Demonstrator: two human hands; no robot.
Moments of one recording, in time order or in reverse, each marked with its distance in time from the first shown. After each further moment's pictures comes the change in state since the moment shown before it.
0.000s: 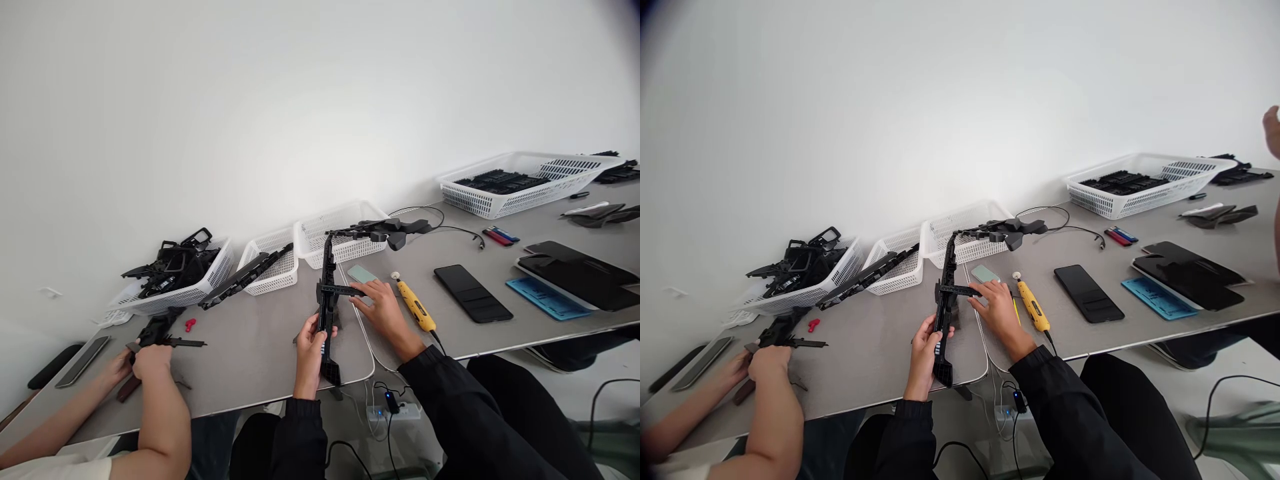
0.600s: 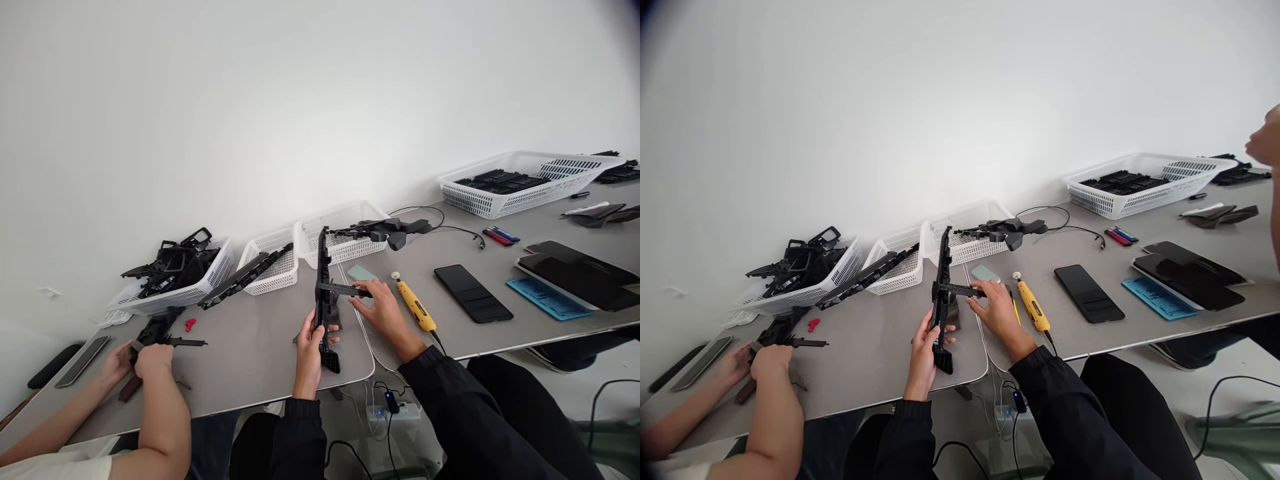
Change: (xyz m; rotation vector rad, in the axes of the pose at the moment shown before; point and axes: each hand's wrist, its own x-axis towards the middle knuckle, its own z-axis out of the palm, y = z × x) left_hand -0.006 0.005 0.002 -0.042 -0.016 -0.024; right_hand 0.000 -0.004 -0.002 0.076 0.025 0.026
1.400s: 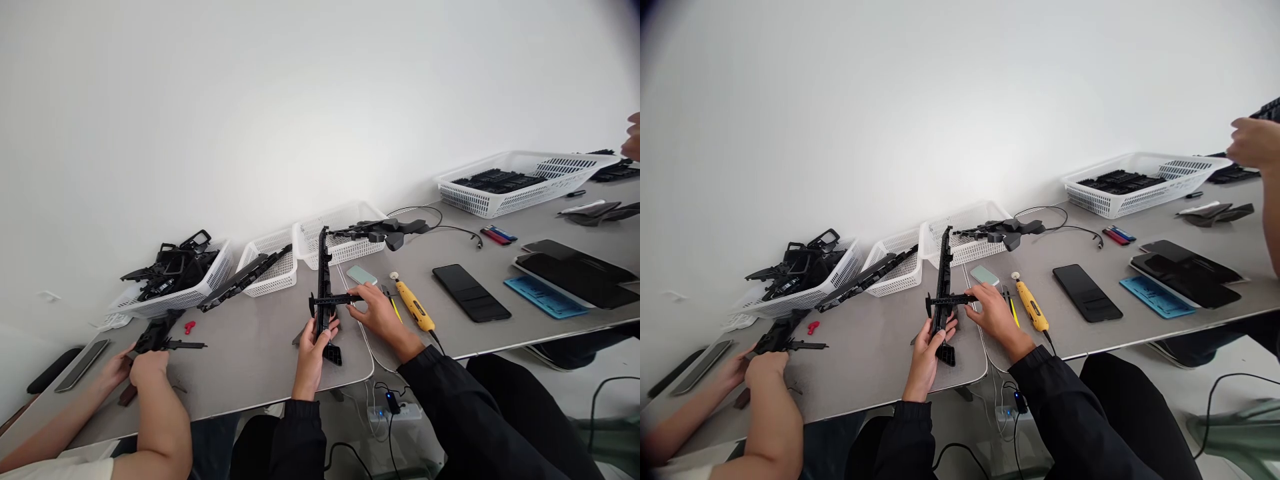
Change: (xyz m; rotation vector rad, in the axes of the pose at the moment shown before) left_hand -0.004 0.006 0.003 -0.024 -0.148 0.022; right_hand -0.002 0.003 0.006 0.098 -0.074 -0.077
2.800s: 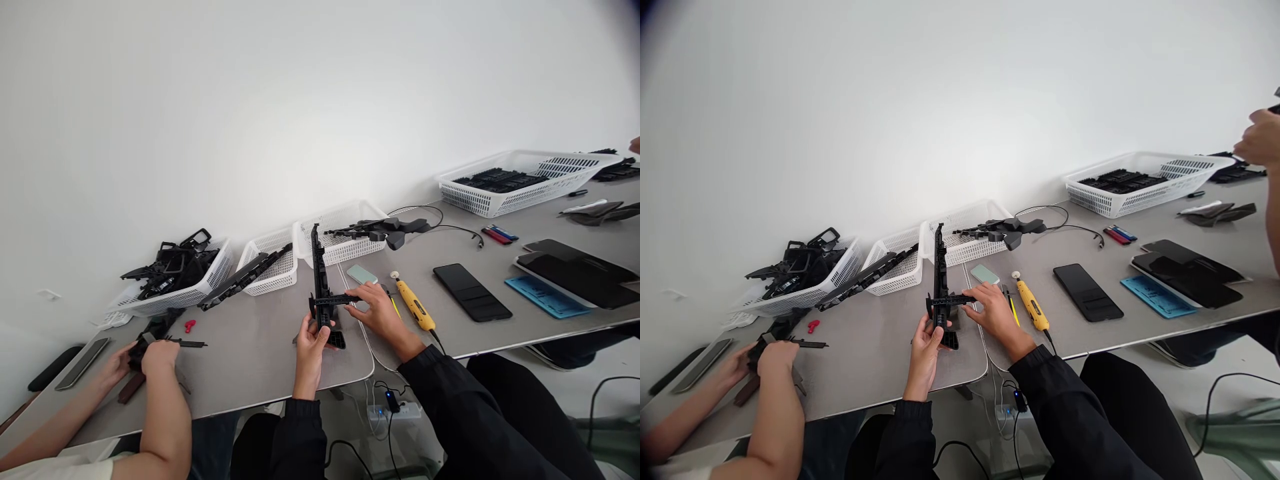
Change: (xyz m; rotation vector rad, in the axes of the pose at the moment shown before) left_hand 0.006 -0.010 -0.007 0.065 0.104 0.017; right_hand 0.000 0.001 -0.001 -0.047 0.014 -0.108
